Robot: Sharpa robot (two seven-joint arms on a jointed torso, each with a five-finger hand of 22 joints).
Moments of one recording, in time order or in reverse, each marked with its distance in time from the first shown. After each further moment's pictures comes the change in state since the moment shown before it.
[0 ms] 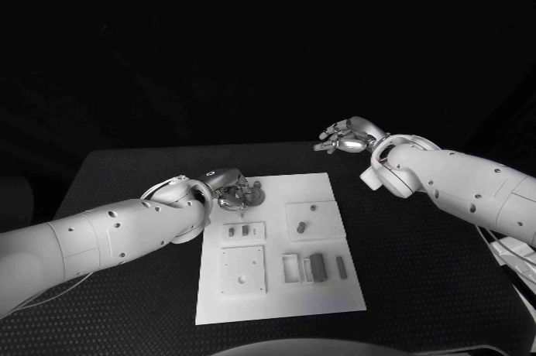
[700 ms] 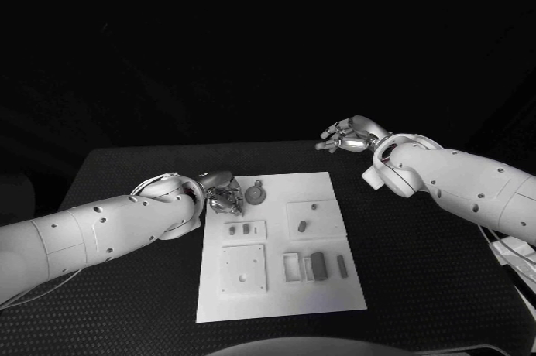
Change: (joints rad) left arm 0.012 -0.045 0.001 0.020 0.036 0.132 -0.021; left_hand 0.000 -0.001 0.001 -0.004 0.001 0.002 0.002 -0.004 0.000 0.003 -0.003 -0.005 -0.002 0.000 0.001 0.000 0.003 0.000 0.001 0.002 0.000 0.004; right arm 0.000 -0.002 0.000 0.002 0.000 0.000 0.000; right_hand 0.000 0.000 0.000 0.000 0.000 0.000 0.000 0.000 -0.001 0.000 0.000 0.000 -0.003 0.000 0.000 -0.004 0.002 0.000 0.000 0.000 0.000 0.002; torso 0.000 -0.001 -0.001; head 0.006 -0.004
